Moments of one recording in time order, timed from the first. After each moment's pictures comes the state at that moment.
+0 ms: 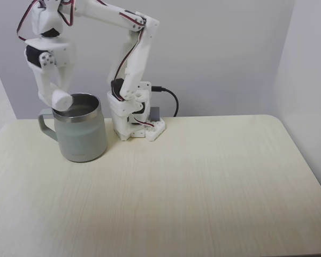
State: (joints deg) arm 56.1 62.2 84.0 103.0 -18.1
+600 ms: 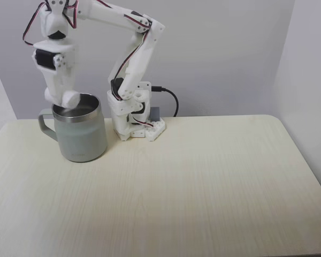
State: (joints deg) arm 59.9 56.9 76.0 103.0 -36.3
